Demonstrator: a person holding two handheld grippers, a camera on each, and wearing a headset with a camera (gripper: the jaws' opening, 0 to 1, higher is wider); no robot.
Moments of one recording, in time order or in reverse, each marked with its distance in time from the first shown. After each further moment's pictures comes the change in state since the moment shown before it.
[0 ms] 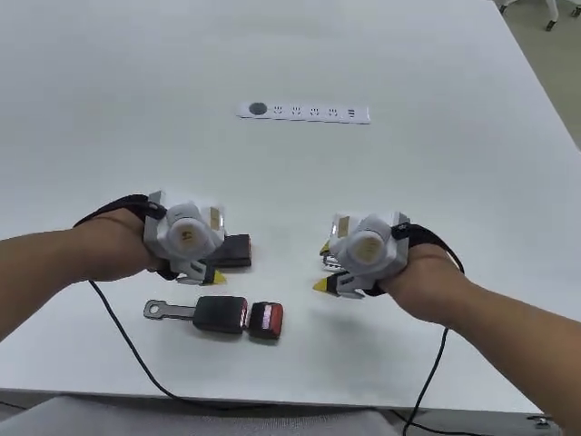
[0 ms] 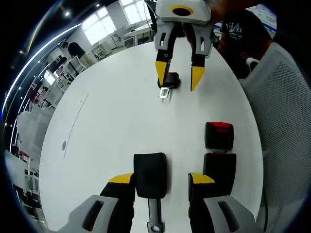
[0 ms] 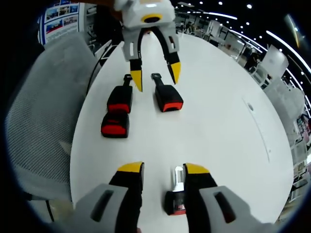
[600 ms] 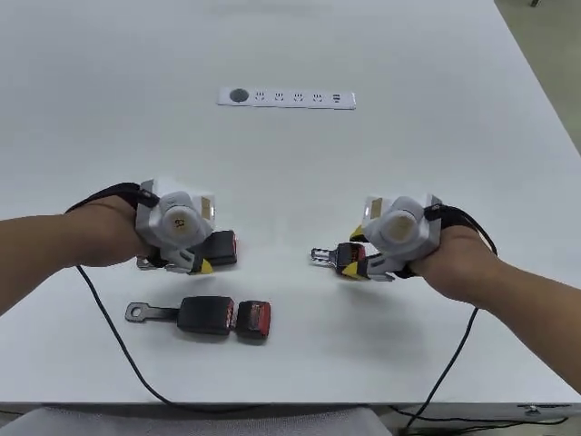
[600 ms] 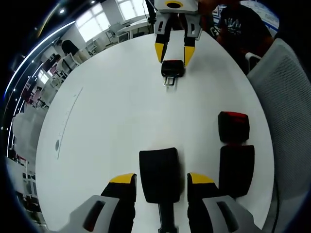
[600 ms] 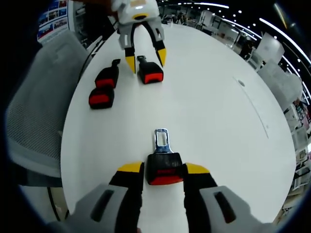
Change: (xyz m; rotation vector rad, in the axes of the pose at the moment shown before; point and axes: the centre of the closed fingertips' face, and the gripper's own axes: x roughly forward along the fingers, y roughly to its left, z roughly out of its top) left arm 0.026 0.013 -0.012 0.029 0.044 -0.049; right arm -0.008 -0.025 -0.058 0.061 0.075 0.002
